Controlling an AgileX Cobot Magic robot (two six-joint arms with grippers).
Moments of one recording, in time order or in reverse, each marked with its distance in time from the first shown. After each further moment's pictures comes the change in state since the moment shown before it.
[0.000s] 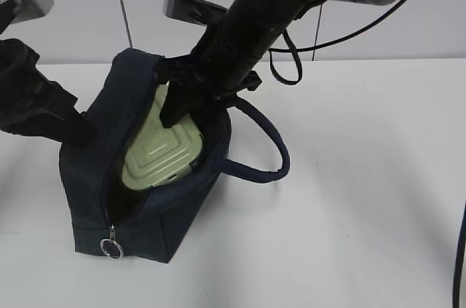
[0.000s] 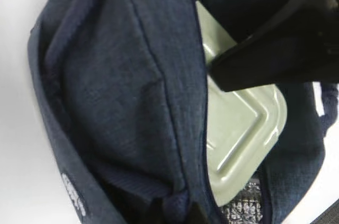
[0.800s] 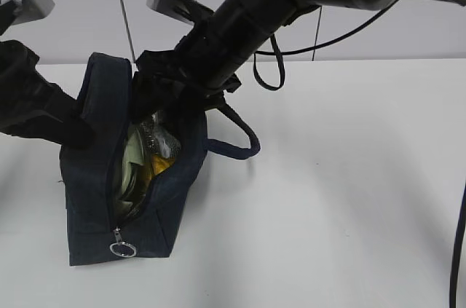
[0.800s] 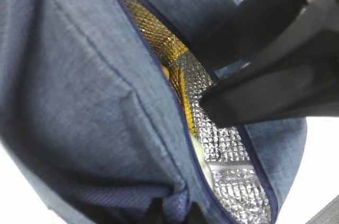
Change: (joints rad) left arm 0.000 0.000 0.000 0.004 0.008 0.004; right arm 0.000 0.020 -0.014 0.165 0.021 -0.133
